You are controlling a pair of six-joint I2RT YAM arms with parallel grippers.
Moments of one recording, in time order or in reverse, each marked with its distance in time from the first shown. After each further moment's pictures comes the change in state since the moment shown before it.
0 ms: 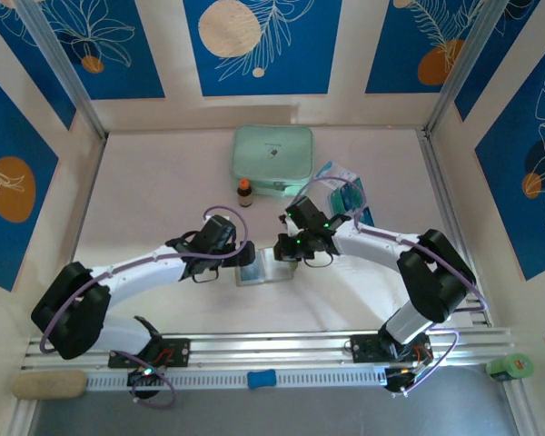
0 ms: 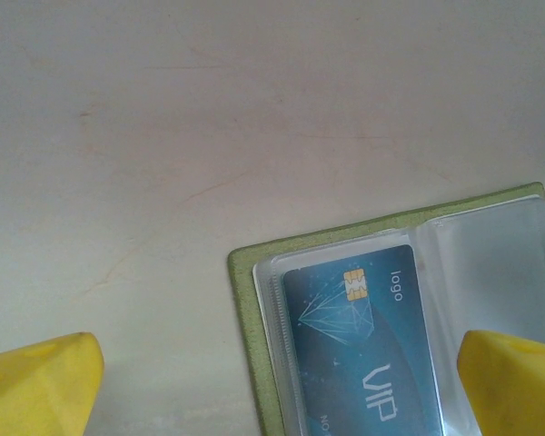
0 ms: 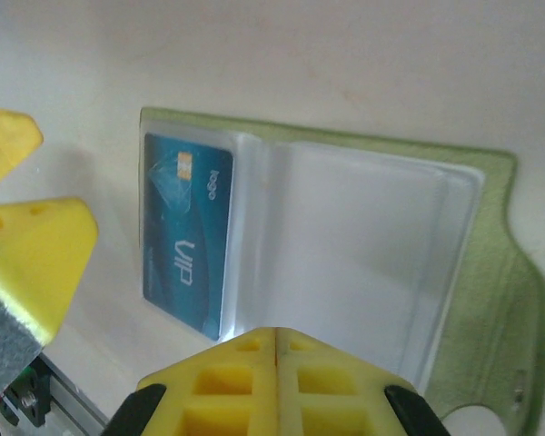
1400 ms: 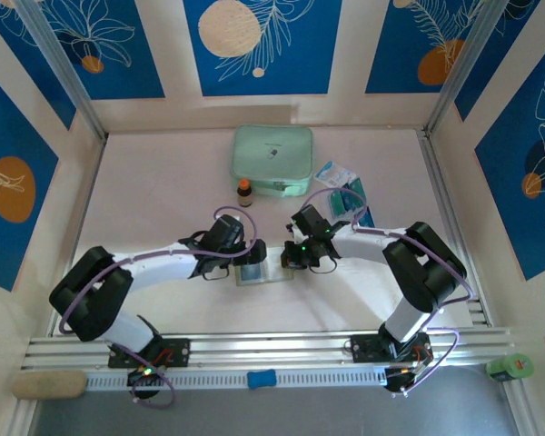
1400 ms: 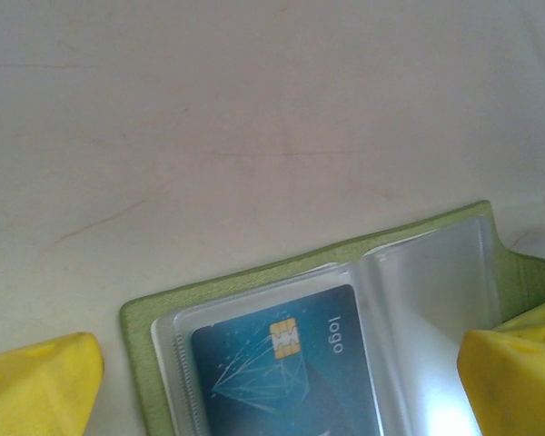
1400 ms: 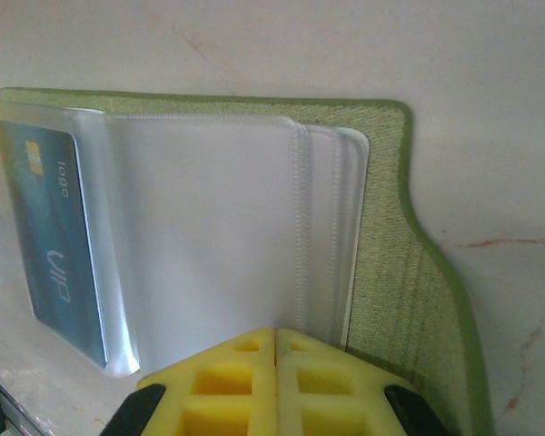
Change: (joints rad) left arm -0.015 0.137 0.002 0.194 0.079 -0.040; right arm -0.064 0.078 -0.099 0.097 -0.030 0.003
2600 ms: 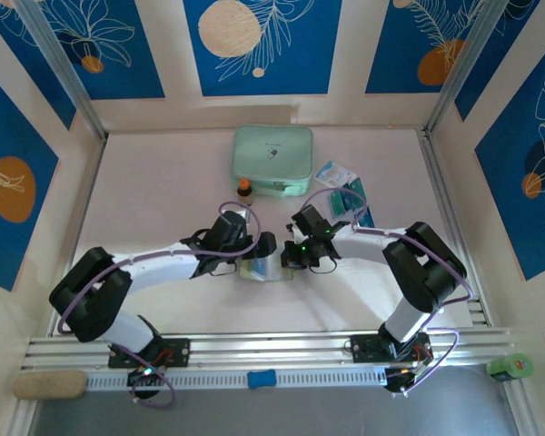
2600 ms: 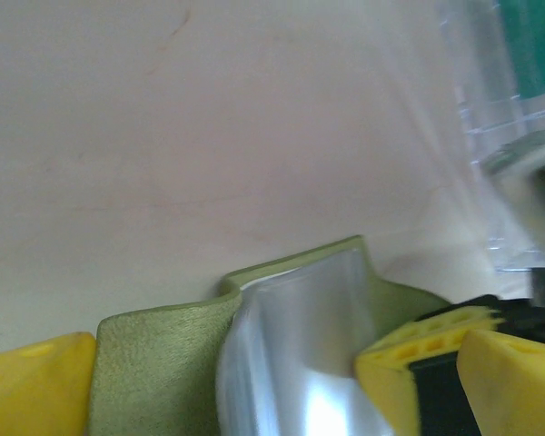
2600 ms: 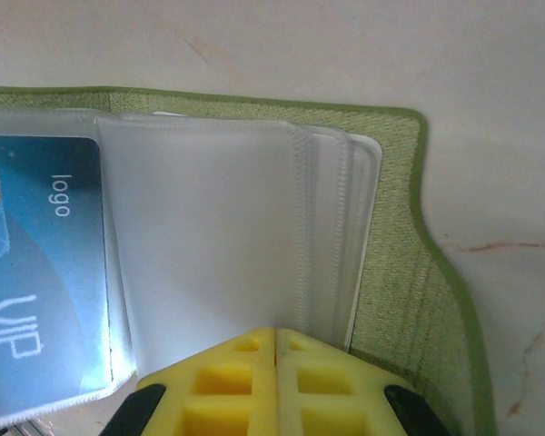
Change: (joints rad) left arm -0.026 -0.020 0.011 0.139 0.058 -0.058; right arm 0.000 0.000 -0.004 0.011 0.000 0.003
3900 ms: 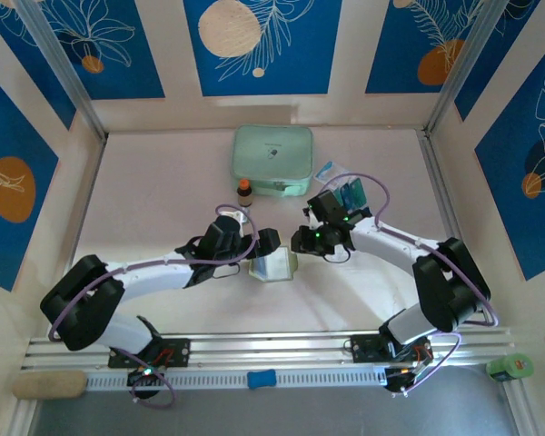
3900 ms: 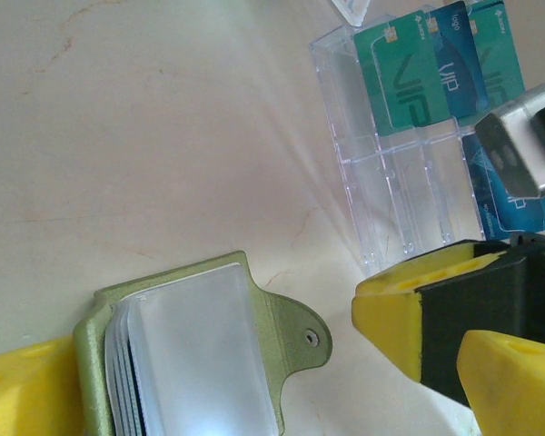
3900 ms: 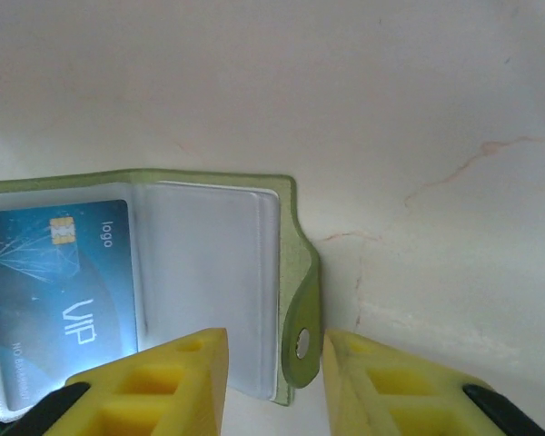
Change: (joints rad) left arm -0.022 -0.055 -0.086 0.216 0.053 -0.108; right arm -0.089 -0.158 0.066 -0.208 0.095 -0.027
